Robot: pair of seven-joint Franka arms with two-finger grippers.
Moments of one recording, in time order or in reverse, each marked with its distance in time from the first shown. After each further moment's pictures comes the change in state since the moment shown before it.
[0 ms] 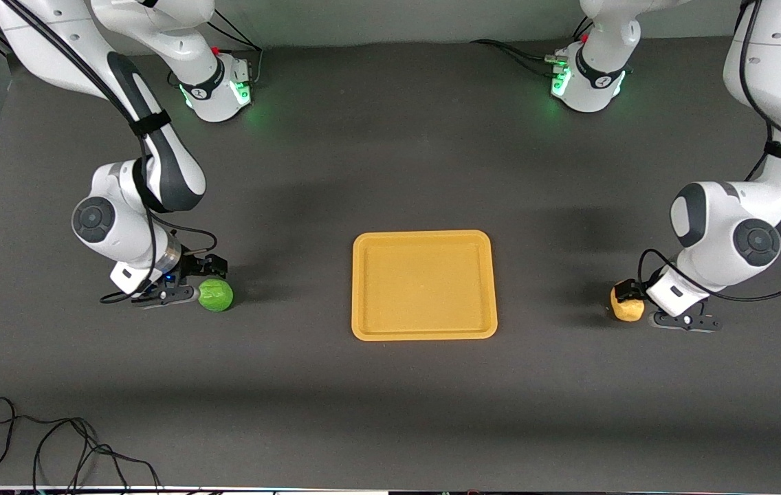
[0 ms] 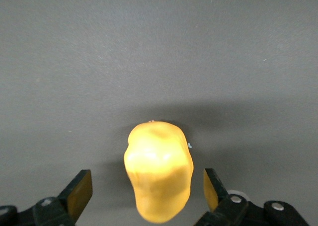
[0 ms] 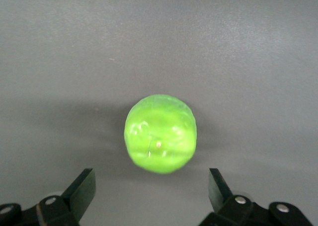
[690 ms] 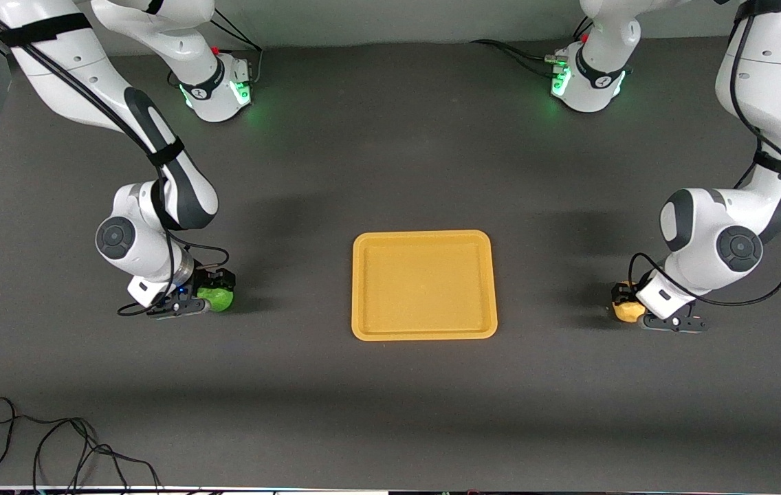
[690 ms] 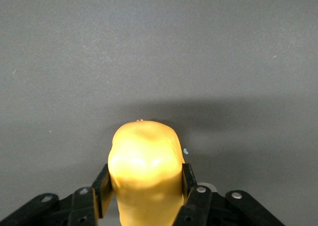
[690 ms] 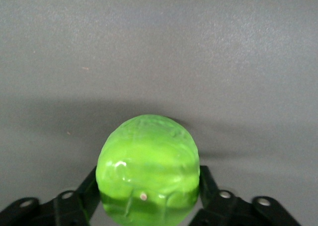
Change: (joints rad) left arm -0.011 0.031 -0.004 0.003 0.016 0.023 -0.061; right arm -0.005 0.129 -0.005 0.042 0.001 0.095 0.003
